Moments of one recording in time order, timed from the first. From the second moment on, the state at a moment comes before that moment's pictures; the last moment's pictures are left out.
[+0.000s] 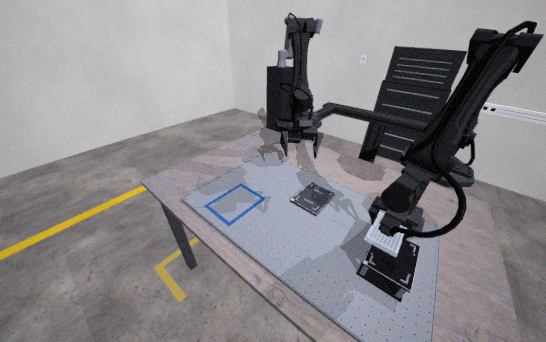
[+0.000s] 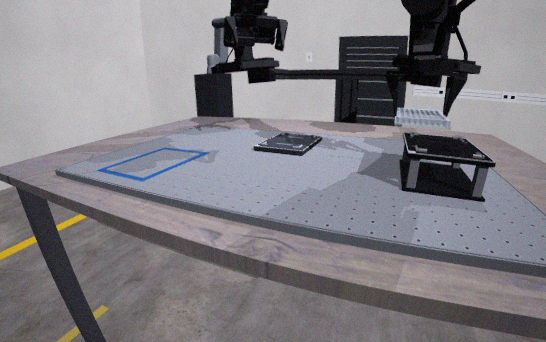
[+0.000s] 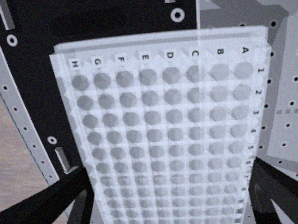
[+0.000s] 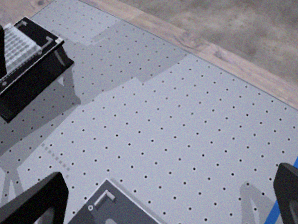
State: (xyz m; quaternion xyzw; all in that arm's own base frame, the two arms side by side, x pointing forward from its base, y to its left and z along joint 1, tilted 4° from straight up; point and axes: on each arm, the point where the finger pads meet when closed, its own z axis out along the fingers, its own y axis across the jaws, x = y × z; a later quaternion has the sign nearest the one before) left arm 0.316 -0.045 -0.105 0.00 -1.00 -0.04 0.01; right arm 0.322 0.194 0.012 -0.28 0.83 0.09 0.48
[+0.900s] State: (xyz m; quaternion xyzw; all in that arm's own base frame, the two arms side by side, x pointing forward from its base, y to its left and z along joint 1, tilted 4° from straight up) left arm 0.346 -0.007 -0.102 0.01 -1.00 -0.03 -0.02; right arm 0.224 0.312 0.039 -0.43 0.73 0.19 0.50
